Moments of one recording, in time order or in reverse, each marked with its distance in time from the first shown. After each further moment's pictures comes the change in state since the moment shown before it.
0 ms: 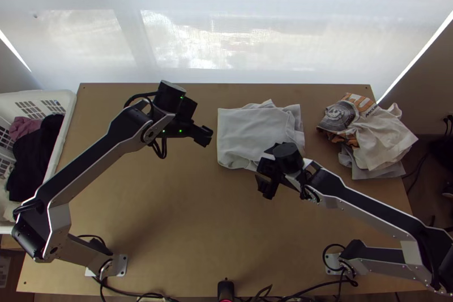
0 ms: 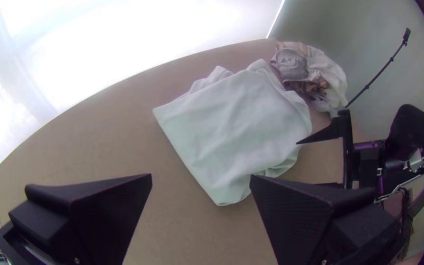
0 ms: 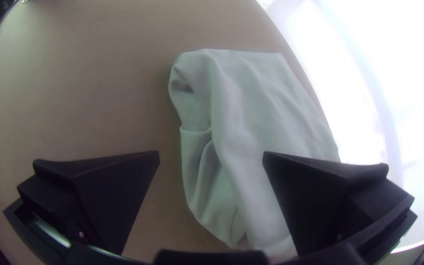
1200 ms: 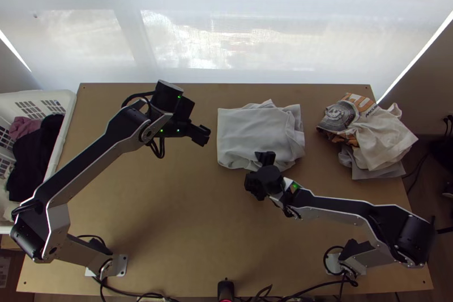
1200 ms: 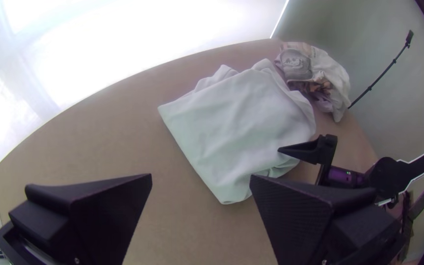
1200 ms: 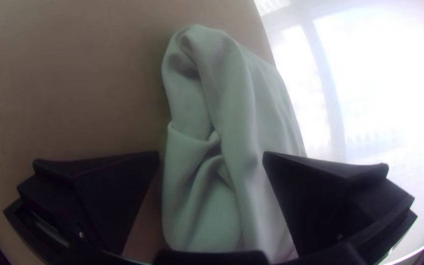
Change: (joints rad) left arm 0.016 -0.006 -0.009 -0.002 -0.003 0.001; right arm 0.134 0.249 -0.189 0.614 0.327 -0.290
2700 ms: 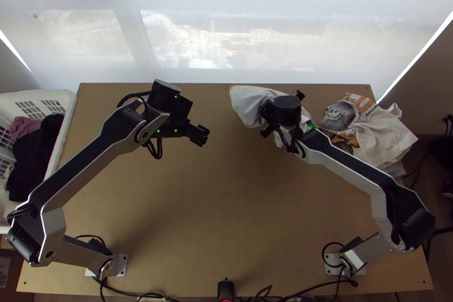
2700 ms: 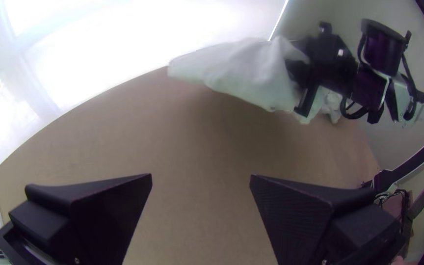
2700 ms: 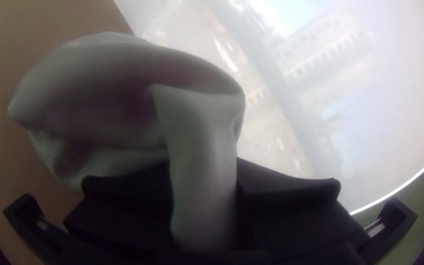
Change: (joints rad) left arm 0.000 -0.026 0.002 -0.016 0.000 -0.001; right arm -0.319 0.061 0.572 -0.351 0.021 0.195
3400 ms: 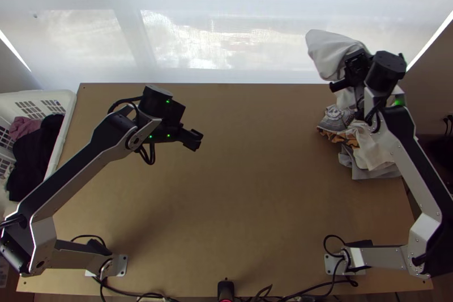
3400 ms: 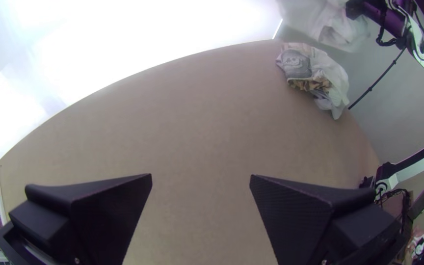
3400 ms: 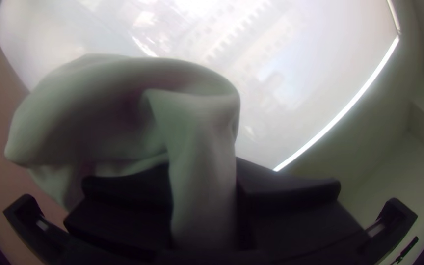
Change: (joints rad) left arm 0.014 -0.074 -0.071 -0.011 -0.008 0.000; right arm -0.408 -0.211 0.240 -0.164 -0.030 0.019
